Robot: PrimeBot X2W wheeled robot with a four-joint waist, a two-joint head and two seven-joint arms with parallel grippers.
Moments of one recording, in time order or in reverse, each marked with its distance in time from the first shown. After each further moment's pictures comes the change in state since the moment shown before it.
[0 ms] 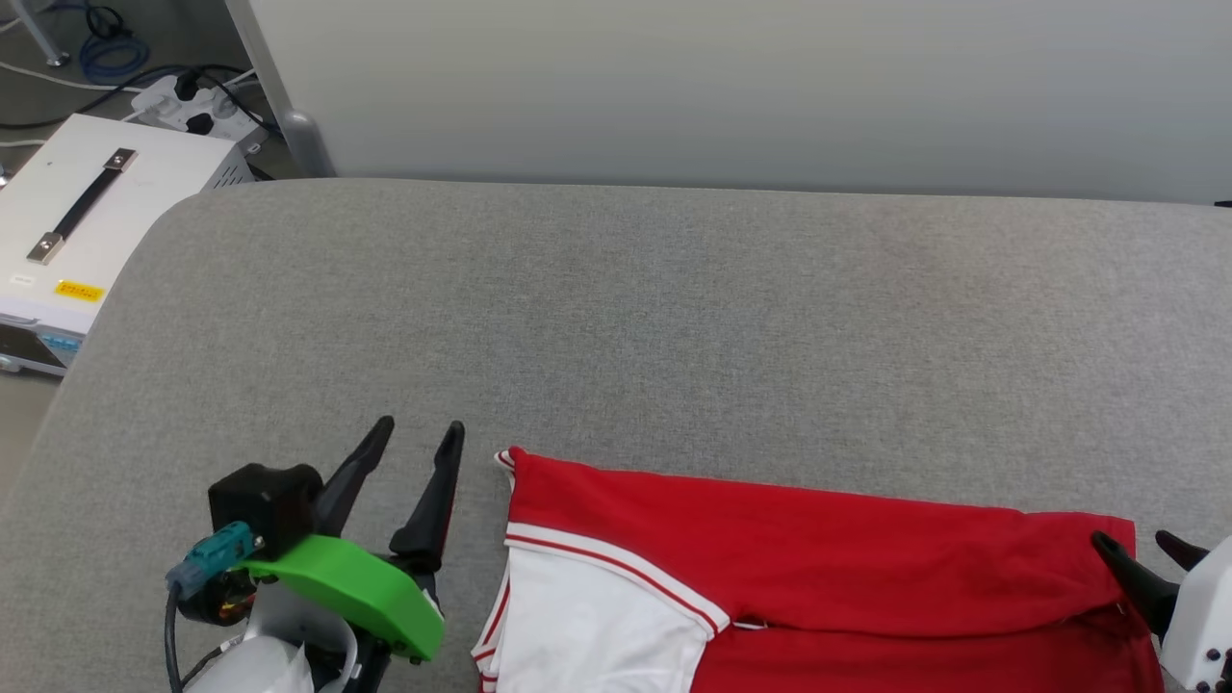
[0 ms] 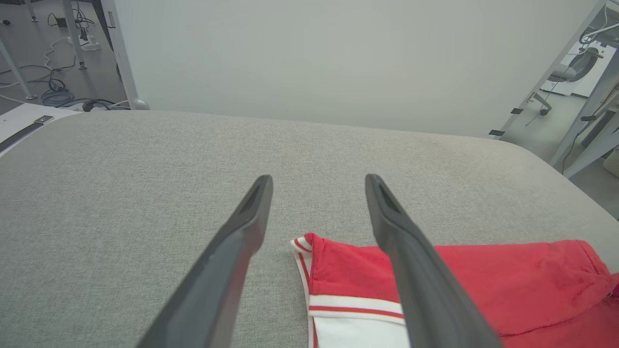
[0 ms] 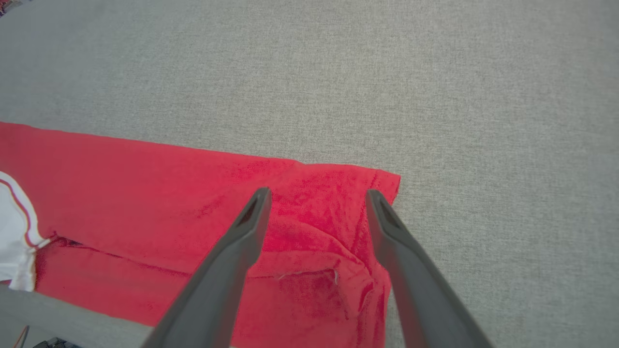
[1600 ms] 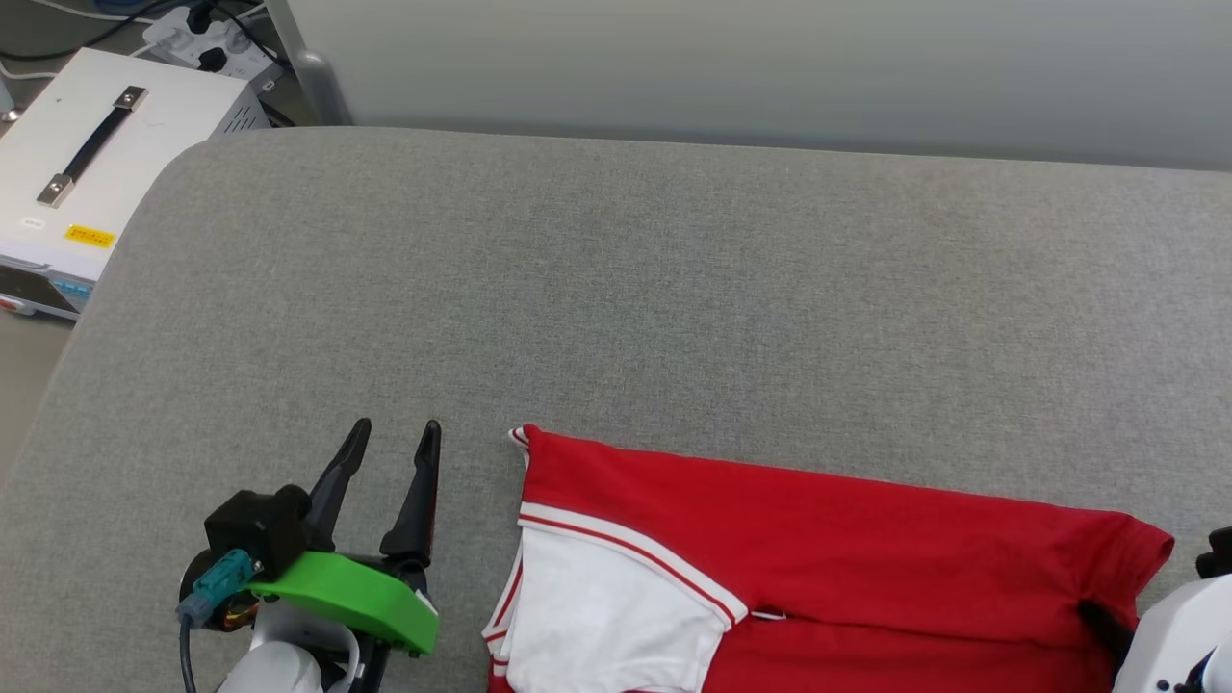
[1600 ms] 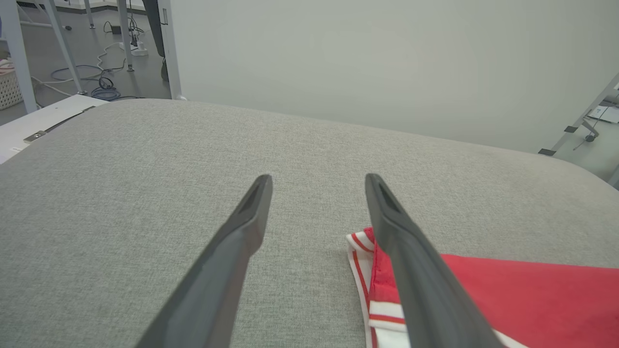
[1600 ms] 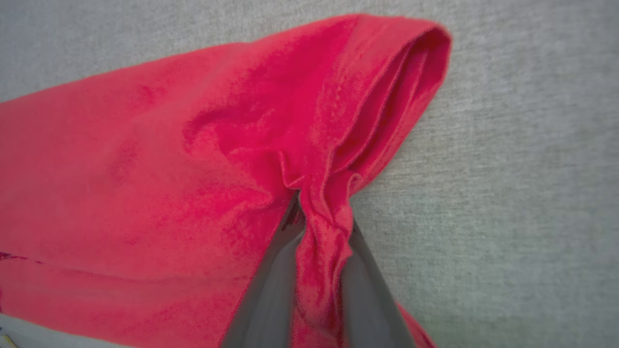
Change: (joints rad) left arm 0.058 -0.251 0.275 0.257 0.264 -0.242 -0.117; right arm -0.027 0.178 -0.062 0.281 -0.024 -0.009 0.048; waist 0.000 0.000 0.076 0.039
